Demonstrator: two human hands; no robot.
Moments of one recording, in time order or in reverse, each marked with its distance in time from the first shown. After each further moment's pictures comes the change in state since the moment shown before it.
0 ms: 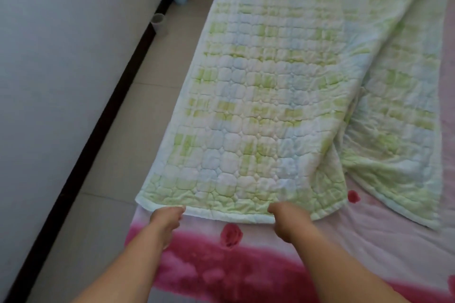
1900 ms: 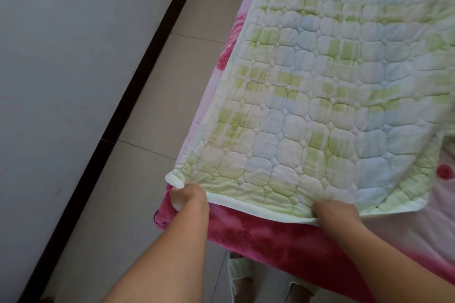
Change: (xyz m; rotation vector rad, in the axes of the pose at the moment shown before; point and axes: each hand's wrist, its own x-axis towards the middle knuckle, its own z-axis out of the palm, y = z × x) left_hand 0.056 -0.086 -0.023 -0.343 0.663 -0.171; right_hand 0.036 -0.023 0.120 -0.334 -0.053 0.000
